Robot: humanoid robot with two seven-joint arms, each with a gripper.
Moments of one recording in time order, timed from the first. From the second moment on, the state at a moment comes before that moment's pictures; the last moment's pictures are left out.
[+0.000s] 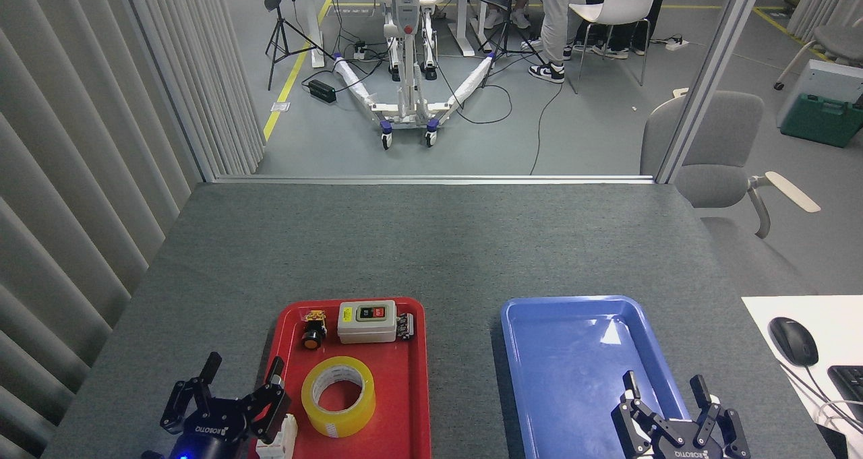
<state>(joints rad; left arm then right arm) 0.11 -0.02 0.20 -1.62 -1.42 -0.35 0.13 0.25 -0.10 -0.06 -1.69 1.29 -0.04 -0.17</state>
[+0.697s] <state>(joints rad) 0.11 -0.01 0.20 -1.63 -1.41 -0.35 0.13 0.25 -0.10 -0.06 -1.69 1.30 -0.05 -0.17</state>
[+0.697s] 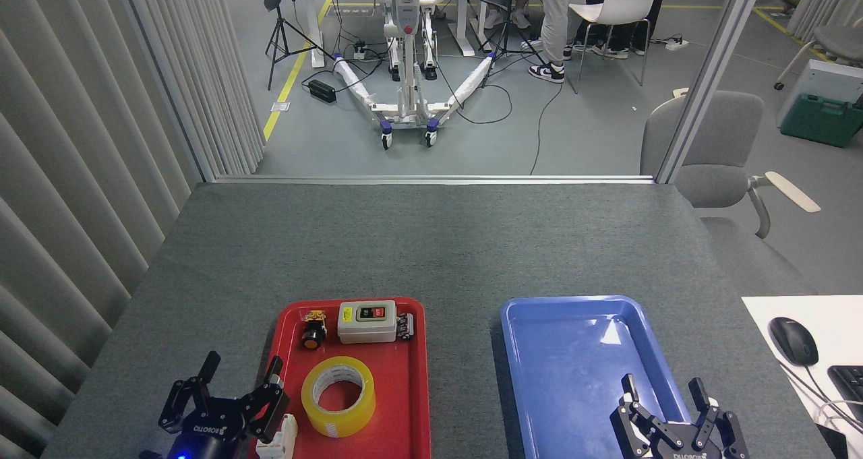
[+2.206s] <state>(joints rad) -0.42 0.62 -0.63 -1.45 -0.57 -0.04 -0.40 0.25 -0.10 -0.06 -1.68 1.31 -0.06 -0.16</state>
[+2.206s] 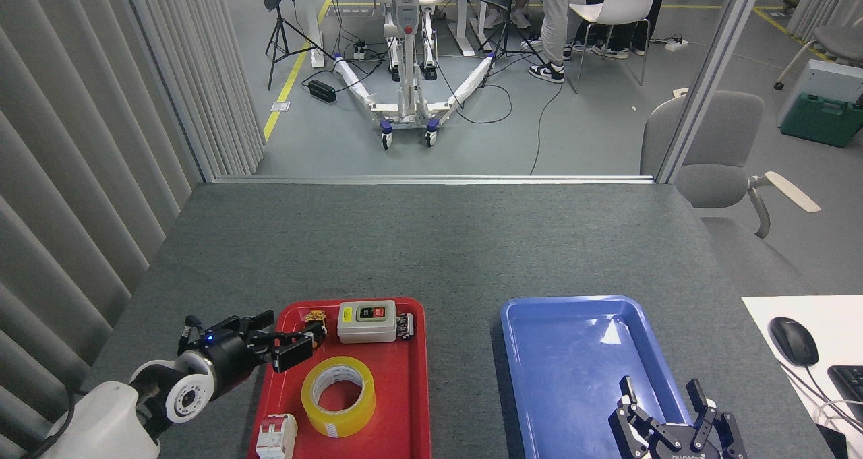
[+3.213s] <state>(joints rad) -0.62 0.52 -0.91 -1.26 -0.54 0.00 -0.78 0.25 -0.09 -0.06 -1.68 1.32 -0.05 -0.16</state>
